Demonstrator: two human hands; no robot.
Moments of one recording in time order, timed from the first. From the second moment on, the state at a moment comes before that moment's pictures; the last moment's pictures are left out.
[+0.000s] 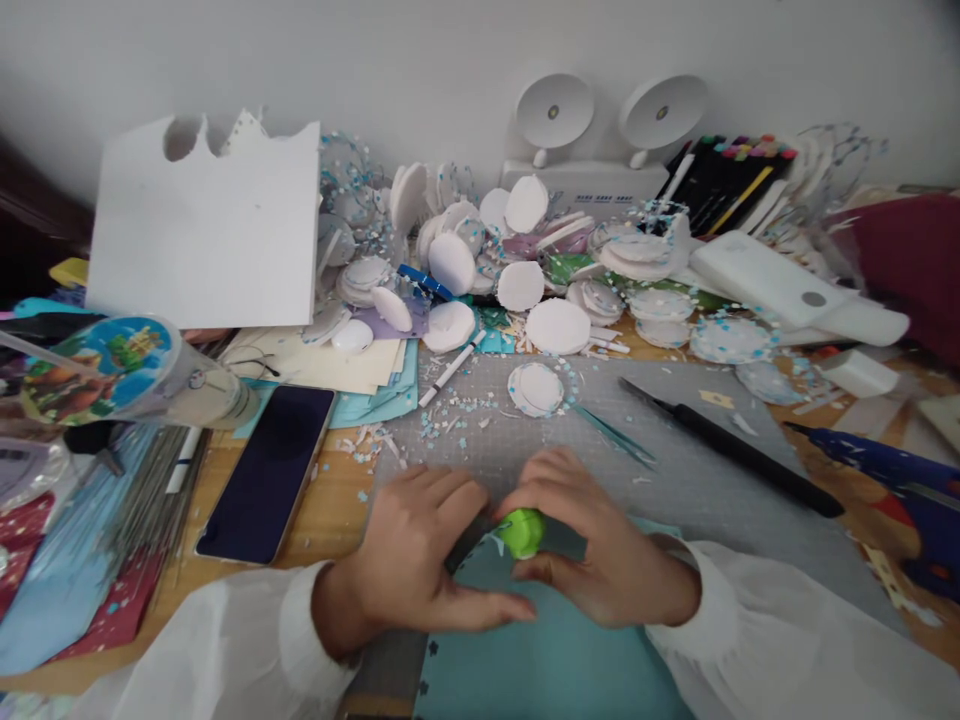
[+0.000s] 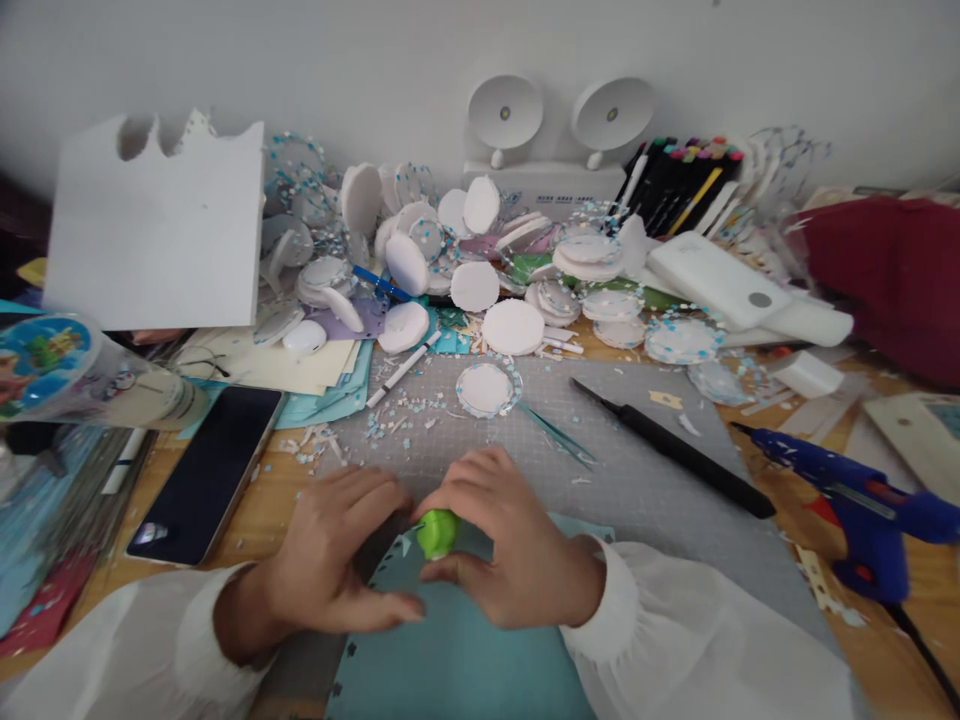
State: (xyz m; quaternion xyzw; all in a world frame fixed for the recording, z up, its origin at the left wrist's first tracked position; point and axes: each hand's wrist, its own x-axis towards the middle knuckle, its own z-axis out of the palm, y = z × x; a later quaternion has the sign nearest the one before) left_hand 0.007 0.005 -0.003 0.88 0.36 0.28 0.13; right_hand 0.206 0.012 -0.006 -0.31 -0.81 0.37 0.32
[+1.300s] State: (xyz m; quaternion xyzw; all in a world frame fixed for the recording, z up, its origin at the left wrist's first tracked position) left_hand 0.002 0.012 -0.008 0.90 0.35 0.26 0.05; right_hand 0.214 0.018 -0.012 -0.34 -0.79 0.39 0.32
